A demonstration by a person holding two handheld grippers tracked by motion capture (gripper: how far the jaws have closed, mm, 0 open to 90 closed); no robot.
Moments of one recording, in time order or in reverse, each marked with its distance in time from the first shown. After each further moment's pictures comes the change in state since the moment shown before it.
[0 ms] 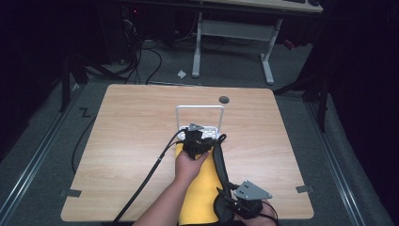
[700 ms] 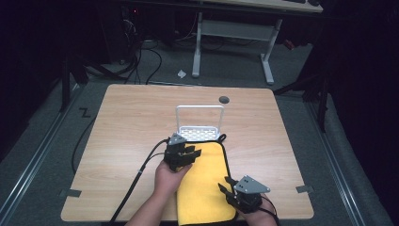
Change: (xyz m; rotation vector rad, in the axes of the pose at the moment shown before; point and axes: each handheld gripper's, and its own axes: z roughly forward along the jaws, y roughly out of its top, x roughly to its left) left arm 0.017 -0.043 -0.077 -0.011 0.060 0.102; right arm -0.011 -0.005 0.015 0.047 -0.020 0.013
